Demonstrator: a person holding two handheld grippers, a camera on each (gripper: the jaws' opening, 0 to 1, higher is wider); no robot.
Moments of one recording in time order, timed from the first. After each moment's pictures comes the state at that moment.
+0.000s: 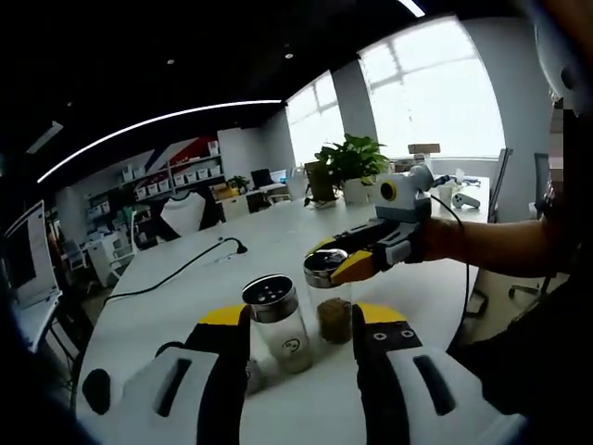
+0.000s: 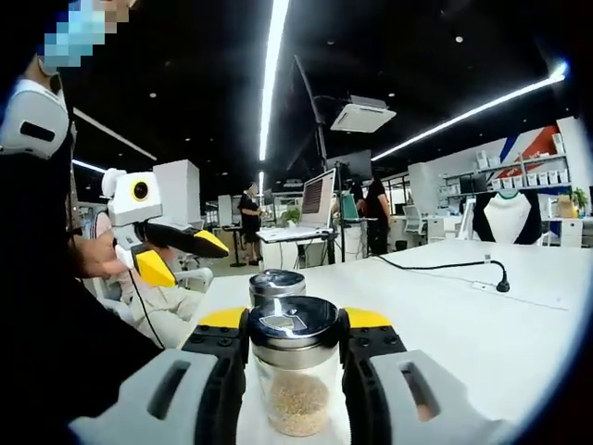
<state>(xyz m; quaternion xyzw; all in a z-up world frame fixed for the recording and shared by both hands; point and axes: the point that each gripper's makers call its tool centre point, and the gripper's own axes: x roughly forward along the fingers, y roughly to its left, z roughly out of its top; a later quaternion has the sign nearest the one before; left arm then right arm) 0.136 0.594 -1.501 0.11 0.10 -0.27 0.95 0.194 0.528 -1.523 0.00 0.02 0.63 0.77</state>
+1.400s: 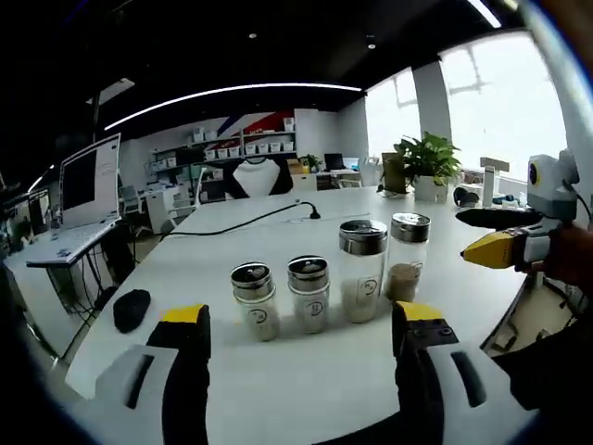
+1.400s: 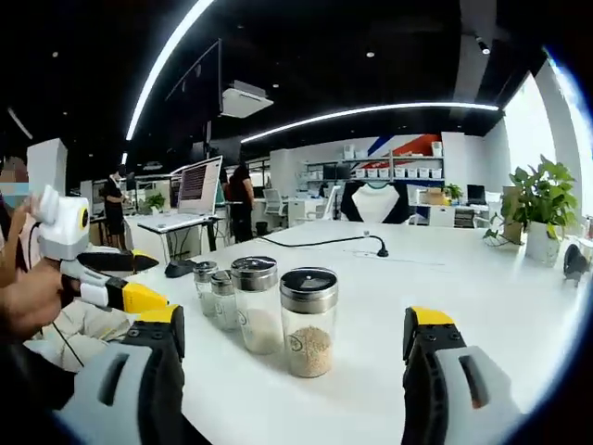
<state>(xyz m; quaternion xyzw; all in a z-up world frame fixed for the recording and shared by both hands) 0.116 0.692 -1.534 0.03 0.12 -0.08 0.99 0.139 0.492 -1.522 -0.01 0.07 0.27 0.96</state>
